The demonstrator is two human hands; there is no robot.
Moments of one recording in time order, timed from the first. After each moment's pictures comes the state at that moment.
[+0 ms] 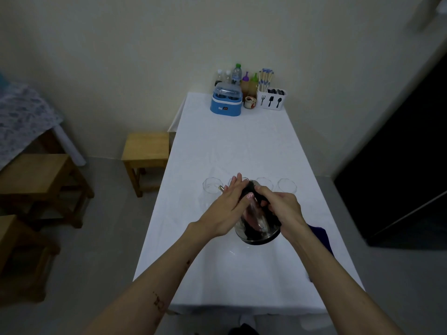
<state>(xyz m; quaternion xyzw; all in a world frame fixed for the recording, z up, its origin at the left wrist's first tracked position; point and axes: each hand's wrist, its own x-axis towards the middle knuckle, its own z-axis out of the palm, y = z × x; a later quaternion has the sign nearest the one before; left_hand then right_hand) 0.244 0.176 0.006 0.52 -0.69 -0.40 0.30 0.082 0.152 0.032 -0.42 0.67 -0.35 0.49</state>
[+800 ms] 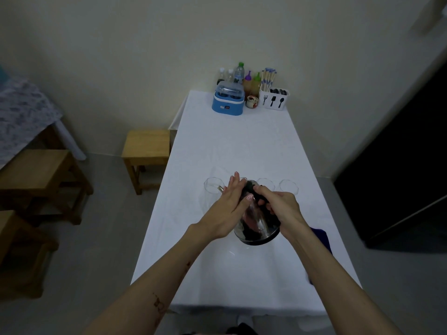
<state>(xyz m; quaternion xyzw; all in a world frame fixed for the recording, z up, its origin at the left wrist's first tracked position) 0.246 0.173 -0.005 0.53 -0.69 -0.40 0.30 0.090 0.148 0.034 -0.43 0.67 -0.34 0.50</state>
